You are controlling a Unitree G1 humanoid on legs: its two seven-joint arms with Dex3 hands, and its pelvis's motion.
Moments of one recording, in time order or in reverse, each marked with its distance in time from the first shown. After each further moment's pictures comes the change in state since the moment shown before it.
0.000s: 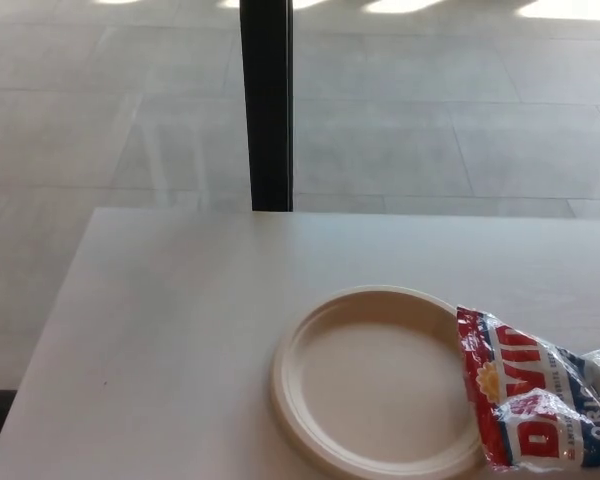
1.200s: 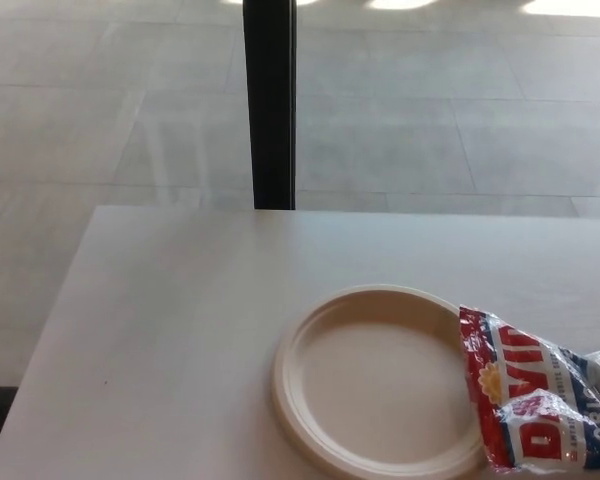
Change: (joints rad) left_arm -0.012 -0.025 0.064 0.014 -0.052 -0.037 -0.034; right_arm -0.451 -0.352 -0.136 -0.334 0.212 -0.105 0.128
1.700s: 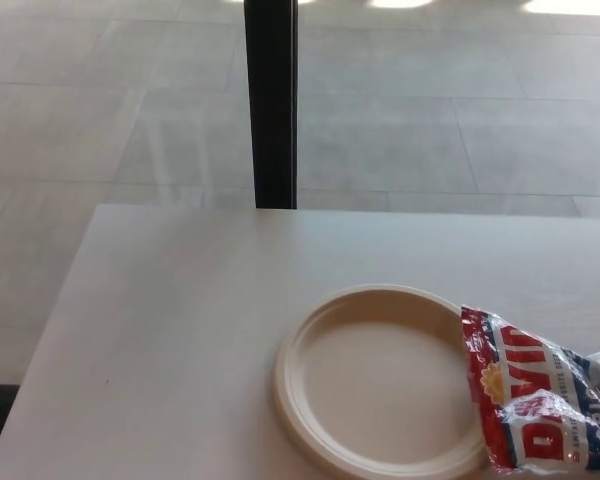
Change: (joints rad) left_arm -0.009 -0.005 -0.002 -0.003 -0.002 -0.005 -0.002; right_arm -0.028 -0.053 0.350 -0.013 -0.198 -0.036 0.016
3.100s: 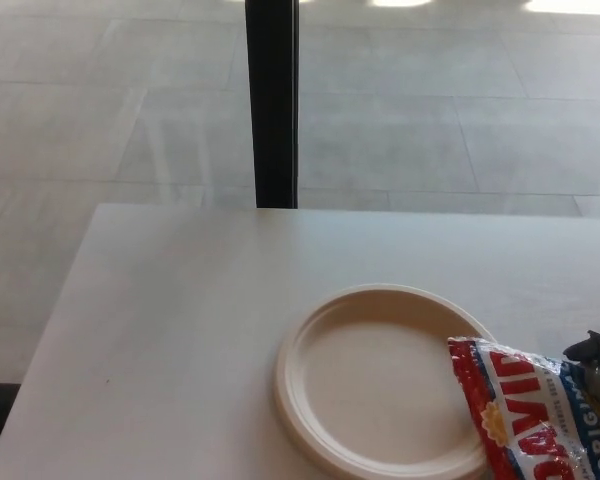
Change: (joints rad) left_arm 0.044 -0.020 0.002 0.013 -0.004 -0.013 0.002; right_arm -0.296 -0.226 0.657 0.212 -0.536 -0.166 -0.036
